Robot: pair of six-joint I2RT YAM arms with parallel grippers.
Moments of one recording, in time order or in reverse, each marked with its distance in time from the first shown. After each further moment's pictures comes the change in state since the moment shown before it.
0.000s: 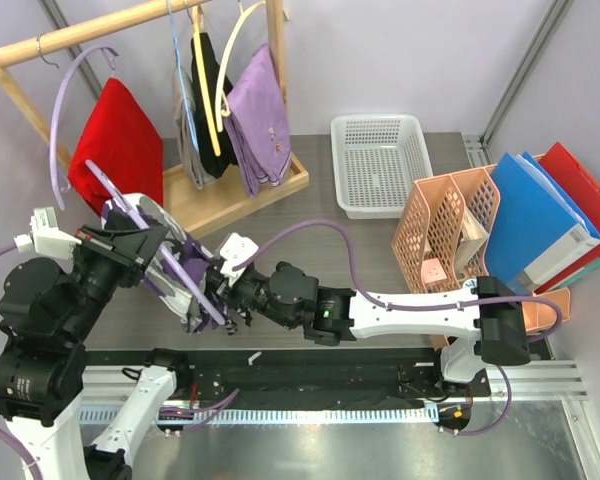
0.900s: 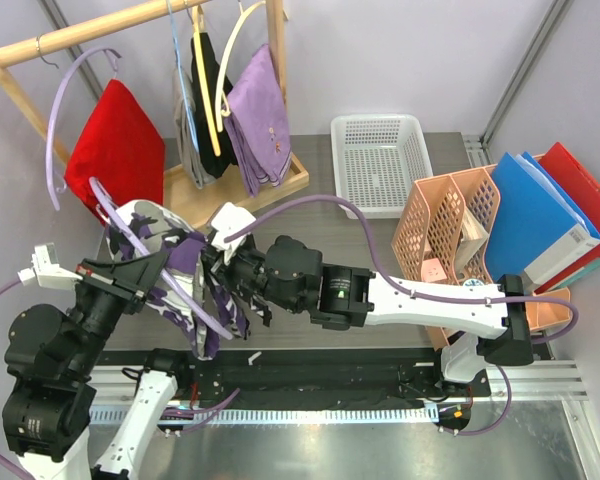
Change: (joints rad) left arm 0.000 -0.221 -0.203 0.061 0.012 -0.019; right arm -0.002 -0.018 0.304 -0.391 0.023 0.019
